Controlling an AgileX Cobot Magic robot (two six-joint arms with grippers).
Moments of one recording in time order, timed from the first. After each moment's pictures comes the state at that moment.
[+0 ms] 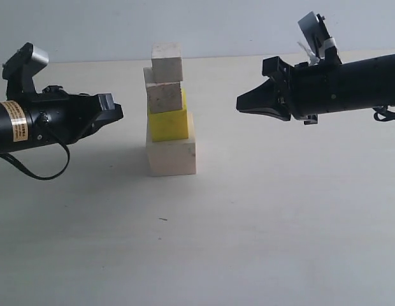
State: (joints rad) left arm -0.31 1.64 -0.62 0.81 -0.58 -1.20; right arm 0.11 1.81 -0.89 1.60 0.91 -1.20
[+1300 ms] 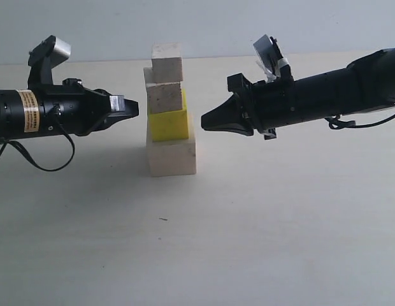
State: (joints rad) left arm -0.28 1.72 -0.73 1.07 -0.67 -1.29; right arm 0.21 1.99 -1.01 1.59 1.02 -1.18
